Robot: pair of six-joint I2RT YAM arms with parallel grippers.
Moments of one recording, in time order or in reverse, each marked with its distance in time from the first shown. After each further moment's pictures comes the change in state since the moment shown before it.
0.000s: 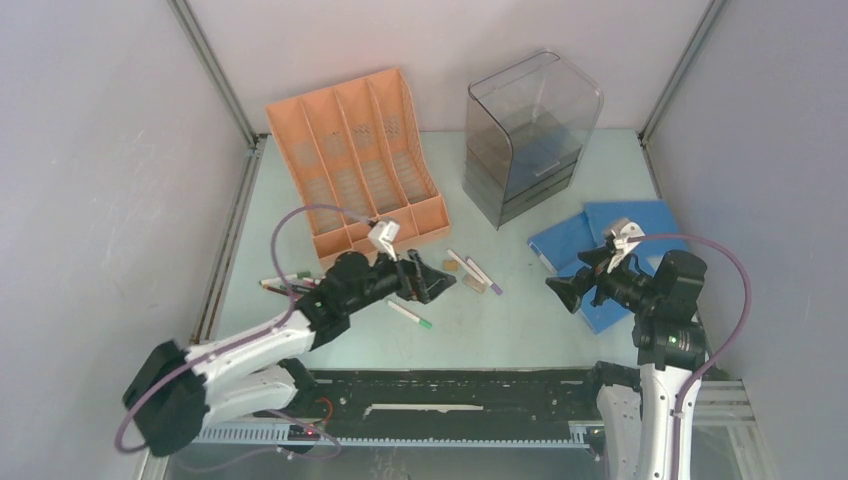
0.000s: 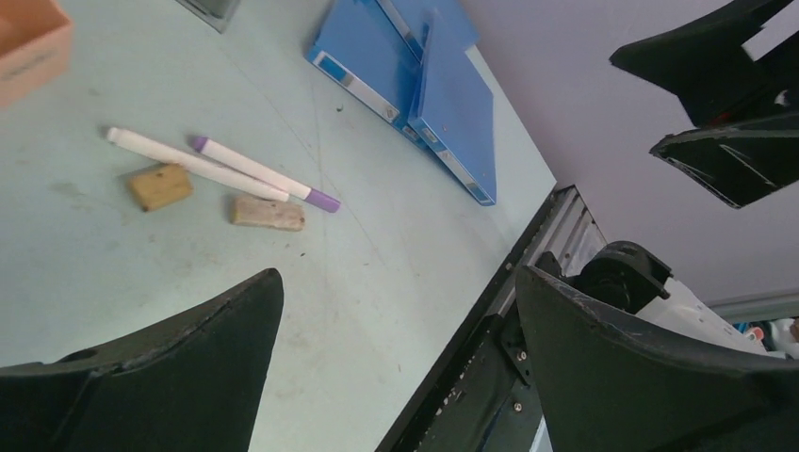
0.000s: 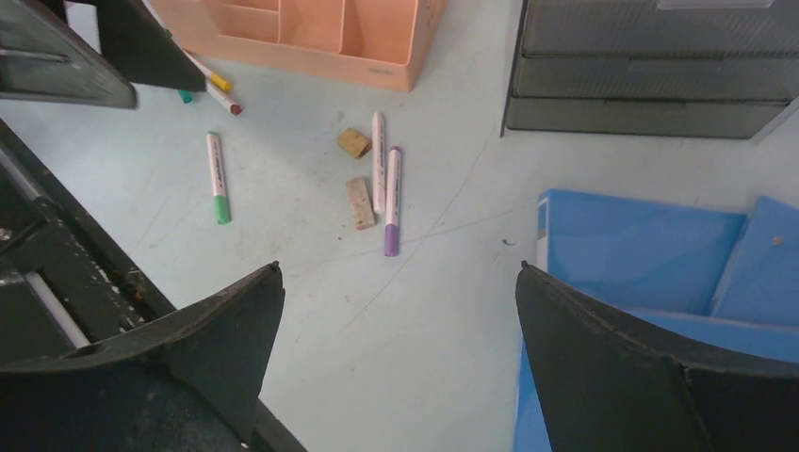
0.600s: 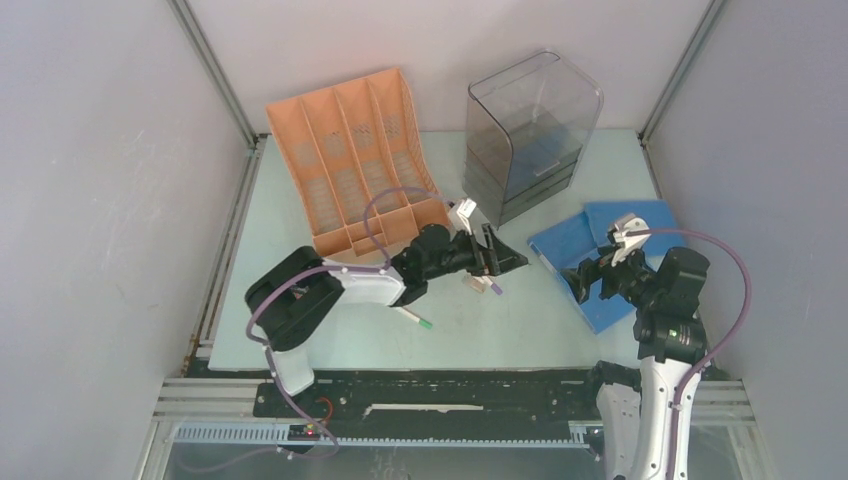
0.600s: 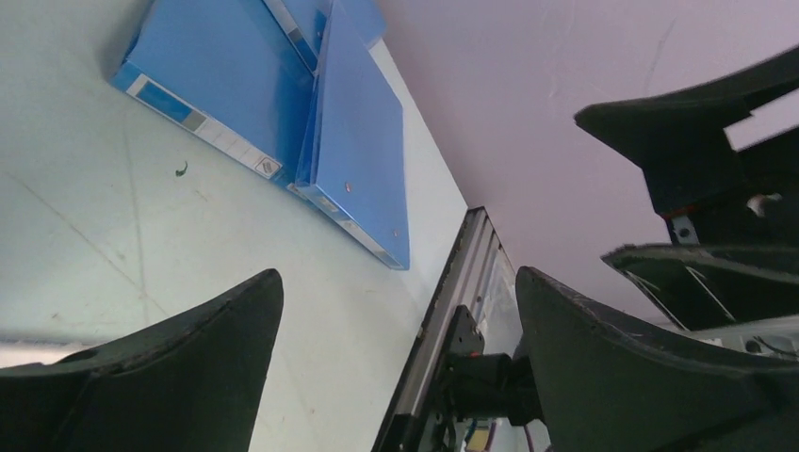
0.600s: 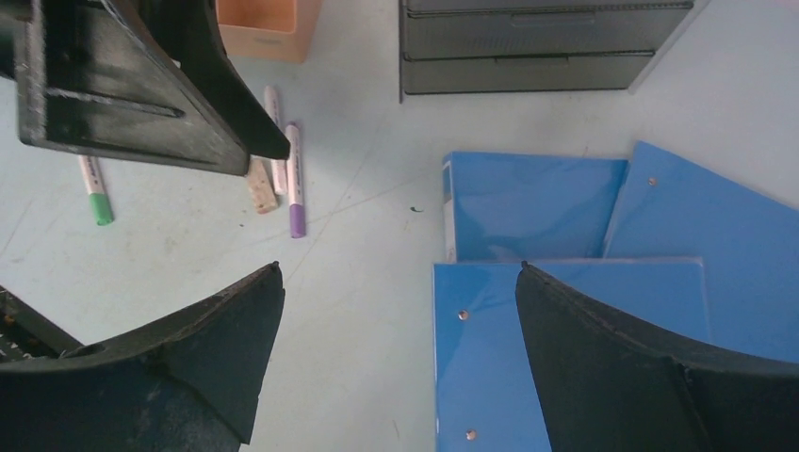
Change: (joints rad) left arm -0.105 0.793 0.401 0.444 0.124 -0.245; right arm -0.043 0.025 0.000 0.010 0.154 -0.100
